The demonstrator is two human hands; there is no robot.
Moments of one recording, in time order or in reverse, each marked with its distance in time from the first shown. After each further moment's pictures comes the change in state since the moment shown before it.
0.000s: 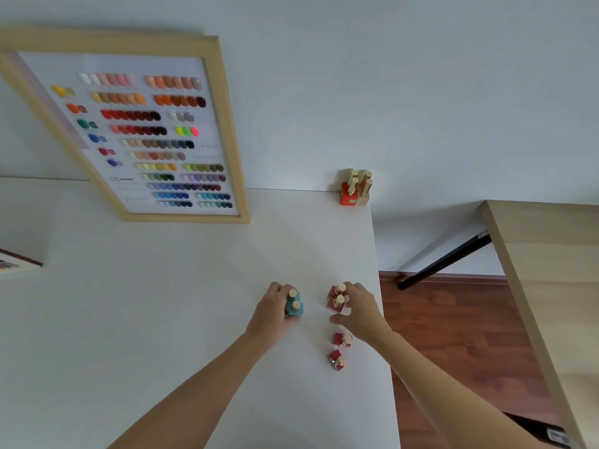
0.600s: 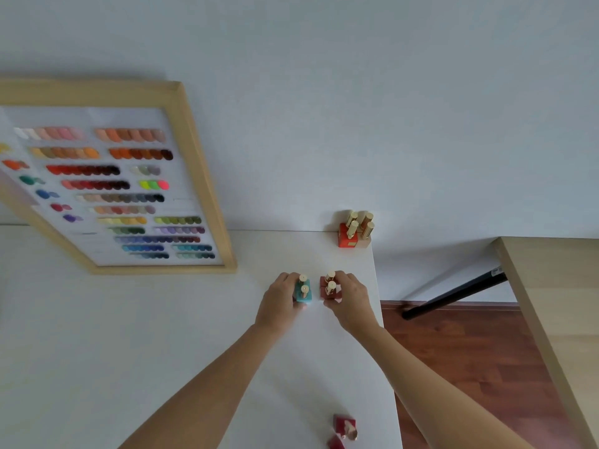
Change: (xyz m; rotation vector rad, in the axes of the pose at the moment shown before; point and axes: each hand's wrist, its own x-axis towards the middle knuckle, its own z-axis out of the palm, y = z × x) left_hand 0.140 0.027 -0.021 0.019 0.123 0.074; right_hand 0.127 -0.024 -0.033 0.115 0.214 -0.041
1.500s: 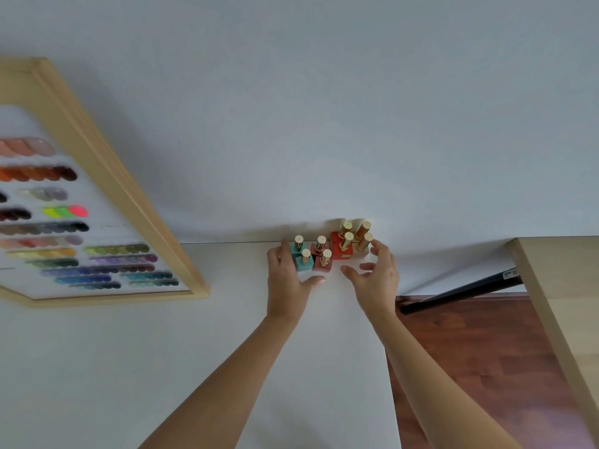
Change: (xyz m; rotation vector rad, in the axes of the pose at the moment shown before) left_hand 0.087 0.027 0.037 -0.252 0.257 -0.102; right_hand 0.077 0.032 -0.031 0.287 0.387 0.208
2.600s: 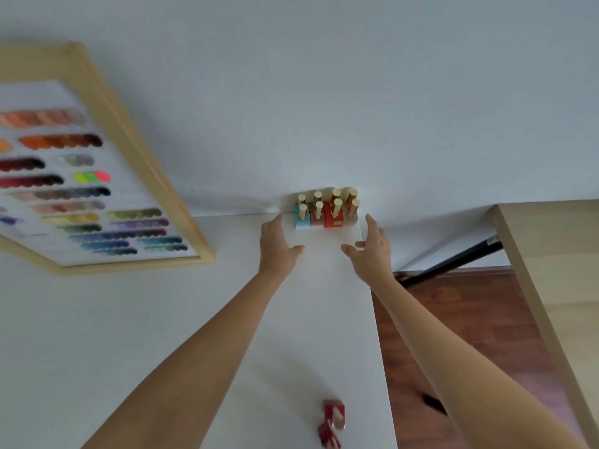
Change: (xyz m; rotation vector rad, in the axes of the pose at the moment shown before) left_hand -0.004 0.005 -0.024 0.033 -0.150 -0.150; right_hand -0.021 0.002 -0.028 -0.123 -0.213 0.045
